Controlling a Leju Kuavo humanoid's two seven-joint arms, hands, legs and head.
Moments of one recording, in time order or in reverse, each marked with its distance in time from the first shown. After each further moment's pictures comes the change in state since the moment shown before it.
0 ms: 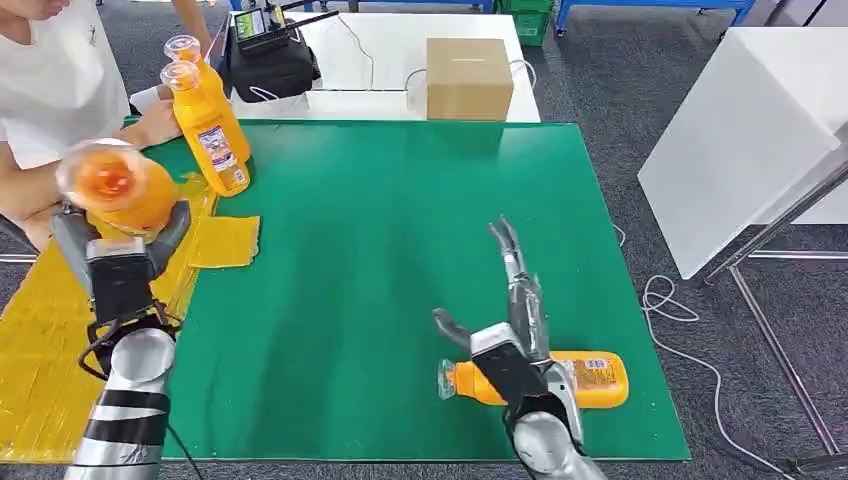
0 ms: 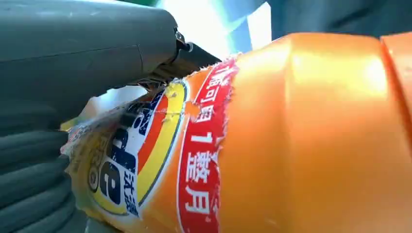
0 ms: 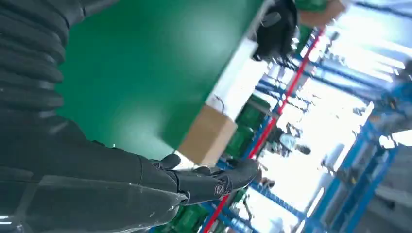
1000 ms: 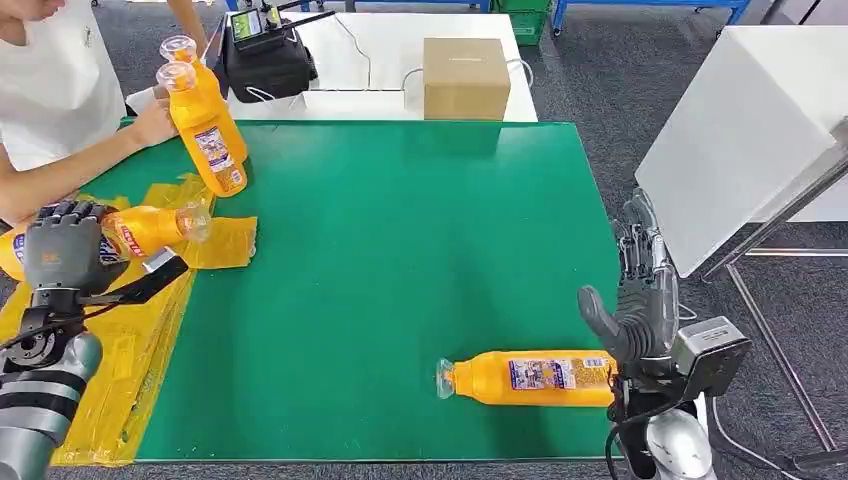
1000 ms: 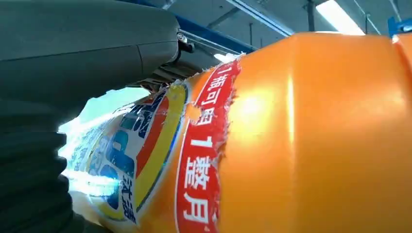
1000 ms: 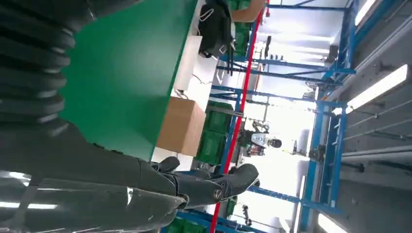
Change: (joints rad) left arm -0.135 0.340 -0.002 0.515 -0.621 -0.048 0.250; right arm 0.076 -0.142 -0.279 -0.270 -0.452 0.301 -0.045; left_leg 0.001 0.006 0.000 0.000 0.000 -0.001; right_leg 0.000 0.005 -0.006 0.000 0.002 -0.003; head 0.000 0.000
